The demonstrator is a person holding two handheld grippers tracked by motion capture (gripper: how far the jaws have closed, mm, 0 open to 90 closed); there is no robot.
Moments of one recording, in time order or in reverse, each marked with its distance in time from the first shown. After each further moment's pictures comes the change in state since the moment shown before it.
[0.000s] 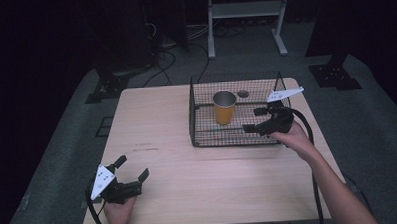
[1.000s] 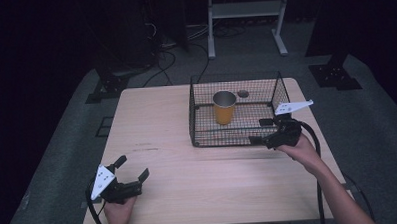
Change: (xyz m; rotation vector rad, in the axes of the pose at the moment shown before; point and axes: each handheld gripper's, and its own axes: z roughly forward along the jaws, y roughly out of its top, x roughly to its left) left arm 0.000 0.000 0.000 0.001 0.001 -0.001; right arm 0.015 -0.032 -0.017 -0.023 0.020 0.006
